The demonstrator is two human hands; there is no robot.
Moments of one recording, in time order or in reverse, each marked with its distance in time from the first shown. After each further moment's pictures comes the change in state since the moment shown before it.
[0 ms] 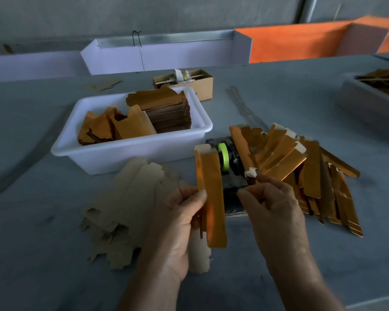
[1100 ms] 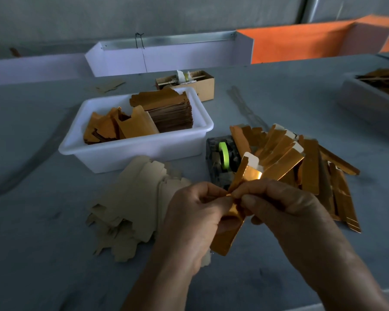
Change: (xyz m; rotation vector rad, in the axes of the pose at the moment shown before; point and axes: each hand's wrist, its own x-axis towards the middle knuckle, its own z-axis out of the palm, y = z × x) left_hand -0.022 0.024 0.021 0.354 -0.131 0.009; right_hand -0.017 -0.031 -0.044 0.272 -0.400 -0.187
